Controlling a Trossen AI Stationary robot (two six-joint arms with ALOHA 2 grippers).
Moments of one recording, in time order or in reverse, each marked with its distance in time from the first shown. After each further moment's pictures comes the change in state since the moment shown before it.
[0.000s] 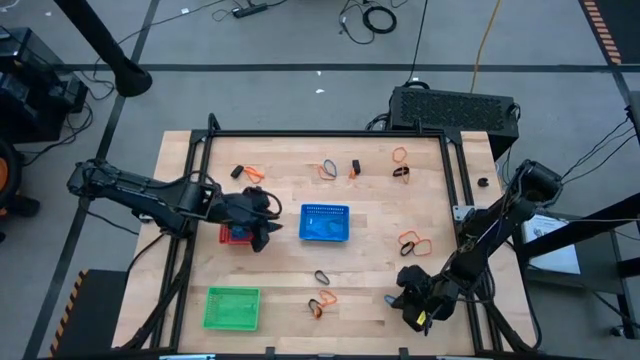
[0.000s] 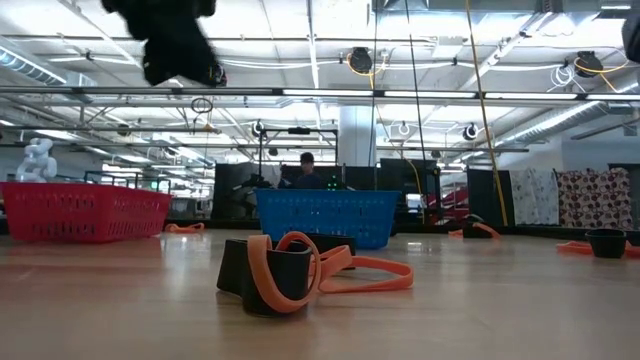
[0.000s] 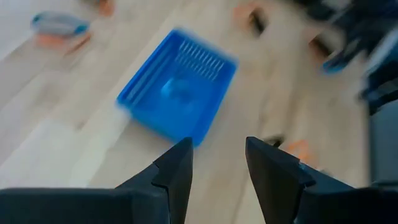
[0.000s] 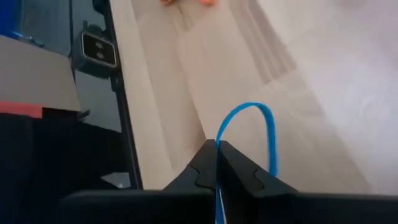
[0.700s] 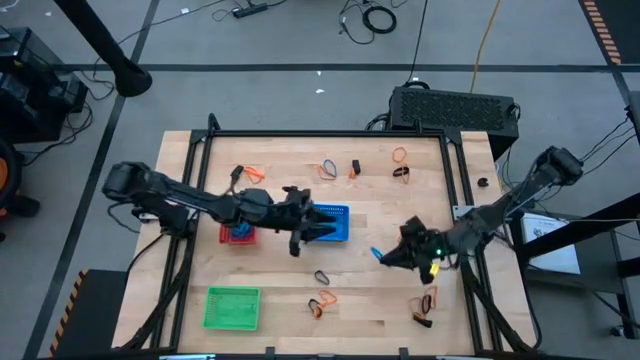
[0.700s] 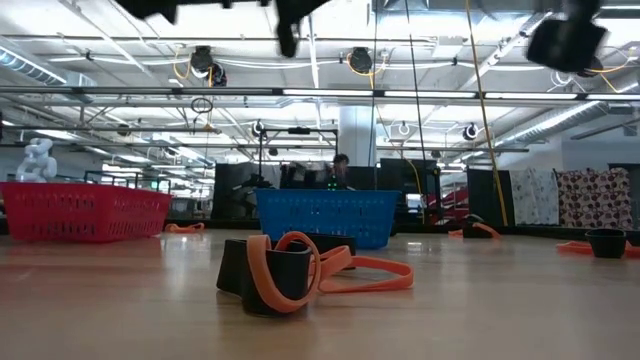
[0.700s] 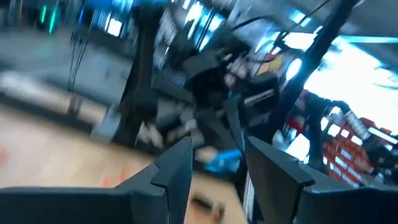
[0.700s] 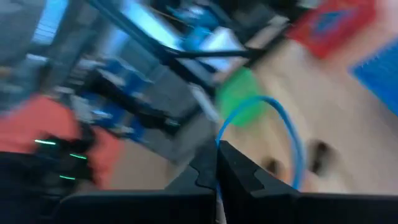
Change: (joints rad) left arm 0.046 0.411 0.000 1.211 0.196 0.160; right arm -0.306 -0.474 -0.114 0.336 -0.019 -0.359
